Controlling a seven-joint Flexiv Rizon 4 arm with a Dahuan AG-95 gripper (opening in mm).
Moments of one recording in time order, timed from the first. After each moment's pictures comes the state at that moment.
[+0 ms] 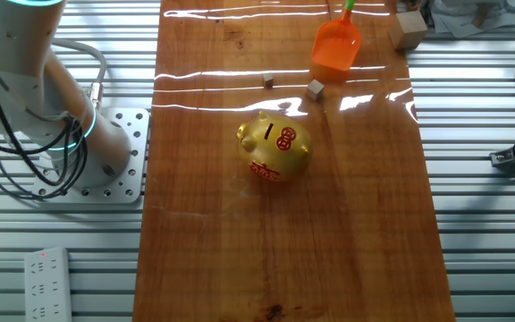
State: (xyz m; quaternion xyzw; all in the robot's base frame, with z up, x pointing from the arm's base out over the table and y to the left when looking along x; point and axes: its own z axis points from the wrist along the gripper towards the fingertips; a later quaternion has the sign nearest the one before) arm 0.574 0.366 0.086 -0.57 0.80 0.09 0.16
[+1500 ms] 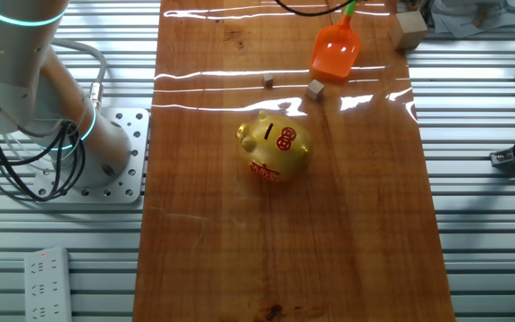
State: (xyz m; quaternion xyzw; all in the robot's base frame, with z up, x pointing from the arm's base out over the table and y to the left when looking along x) arm 0.574 0.356 0.084 -0.56 0.80 0.12 0.19
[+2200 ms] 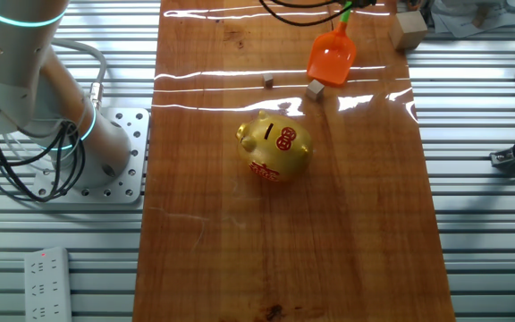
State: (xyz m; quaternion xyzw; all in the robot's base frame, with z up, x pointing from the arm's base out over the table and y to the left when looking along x) arm 0.566 0.346 0.075 -0.56 0.80 0.12 0.19
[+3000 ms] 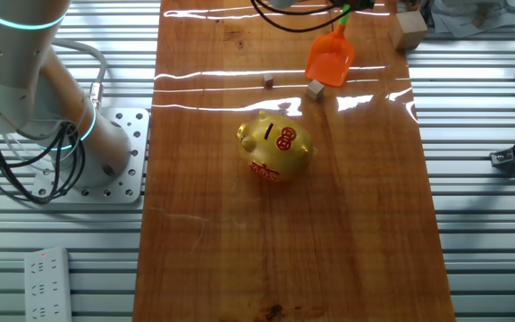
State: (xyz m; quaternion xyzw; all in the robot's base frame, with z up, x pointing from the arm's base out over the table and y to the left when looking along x) arm 0.563 0.343 0.072 -0.56 0.79 0.13 0.21
